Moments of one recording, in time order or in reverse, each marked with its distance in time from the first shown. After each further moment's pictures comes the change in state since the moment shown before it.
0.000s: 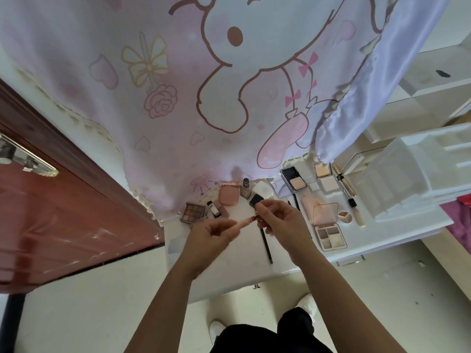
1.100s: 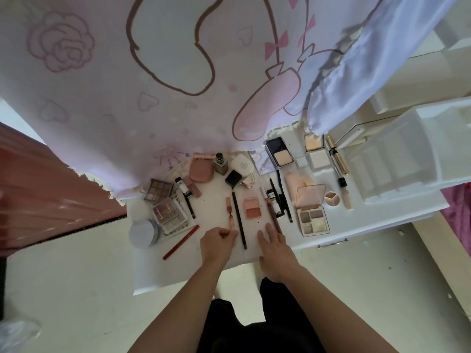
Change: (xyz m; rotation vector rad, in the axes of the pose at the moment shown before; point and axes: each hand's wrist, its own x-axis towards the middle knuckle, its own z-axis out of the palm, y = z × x) left_hand 0.079 -0.139 0.134 0.376 0.243 -0.462; right_hand 0.042 0.161 -0.088 -1.469 -0.478 0.175
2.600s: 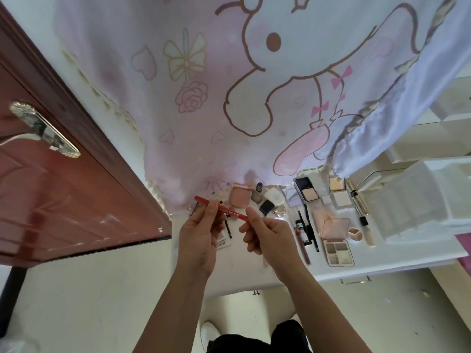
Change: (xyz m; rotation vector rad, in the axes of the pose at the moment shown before) left_hand -0.099 0.053 -0.201 -1.339 -0.054 0.194; right_hand -0.114 -0.172 -0.132 1.403 0.357 -0.267
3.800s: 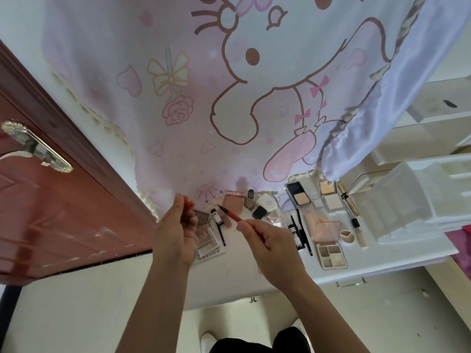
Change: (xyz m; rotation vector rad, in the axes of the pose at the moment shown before) left_hand 0.008 0.035 0.014 -0.136 0.175 0.015; right_hand -0.011 0.000 -0.025 -0.535 0.046 -0.483
